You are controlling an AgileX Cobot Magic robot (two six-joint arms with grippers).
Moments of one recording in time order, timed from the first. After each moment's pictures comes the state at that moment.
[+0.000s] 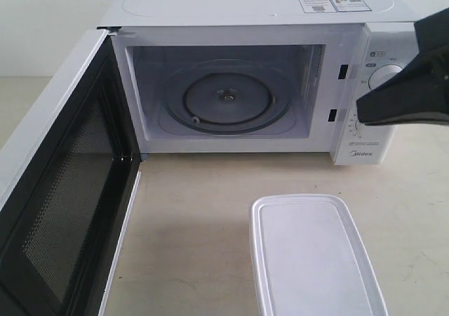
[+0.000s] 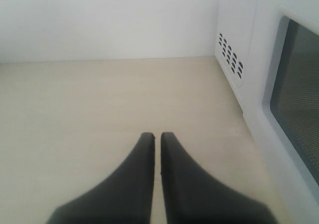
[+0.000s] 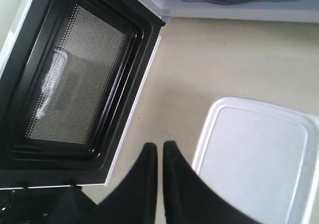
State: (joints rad) left arm 0.05 0.00 0.00 -0.13 0.29 0.15; right arm 0.01 1.11 -0.88 0.93 1.10 -0.54
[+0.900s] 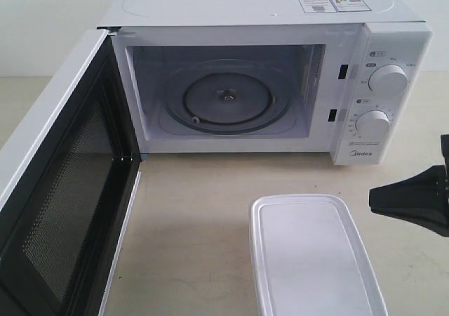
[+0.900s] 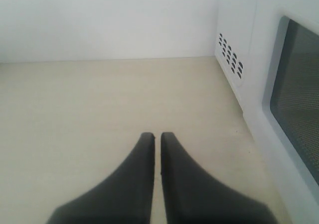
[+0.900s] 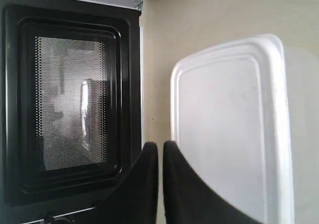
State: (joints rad) left arm 0.05 0.00 0.00 -0.13 0.29 0.15; right arm -0.37 1.46 -0.44 1.33 1.22 -1.09
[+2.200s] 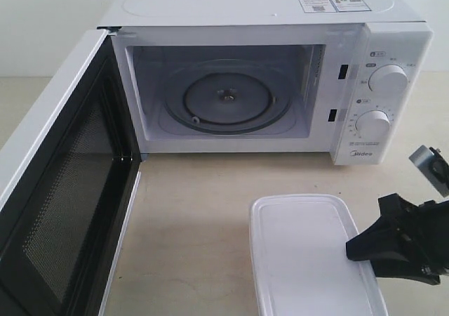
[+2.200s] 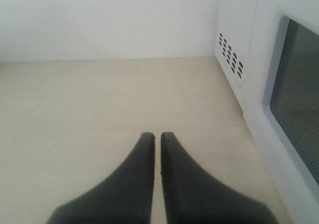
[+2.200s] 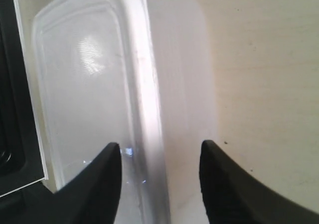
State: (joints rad) left arm 0.05 0.00 0.00 -0.13 0.29 0.15; right arm -0.18 1.65 -0.47 1.21 0.91 -1.07
